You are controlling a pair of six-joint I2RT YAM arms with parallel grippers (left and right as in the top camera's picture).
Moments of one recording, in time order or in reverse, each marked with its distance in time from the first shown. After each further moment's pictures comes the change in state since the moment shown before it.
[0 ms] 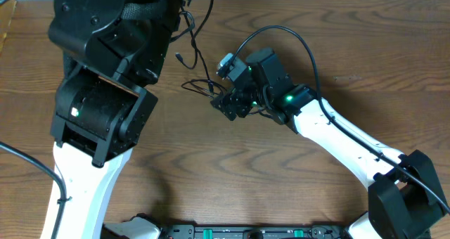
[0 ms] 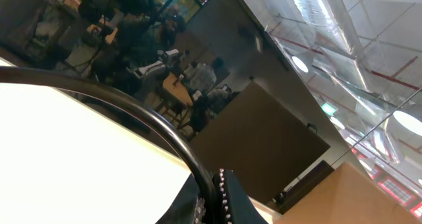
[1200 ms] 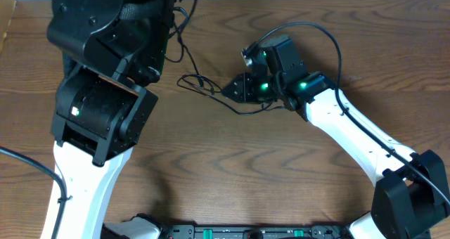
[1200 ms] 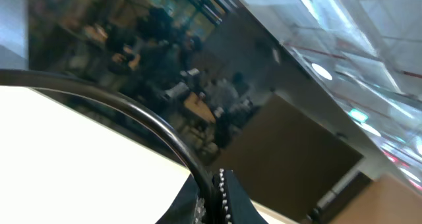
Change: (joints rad) left arm 0.000 0.002 0.000 0.017 -0.082 0.115; right arm -0.091 0.000 0.069 -0.106 -0.259 0.678
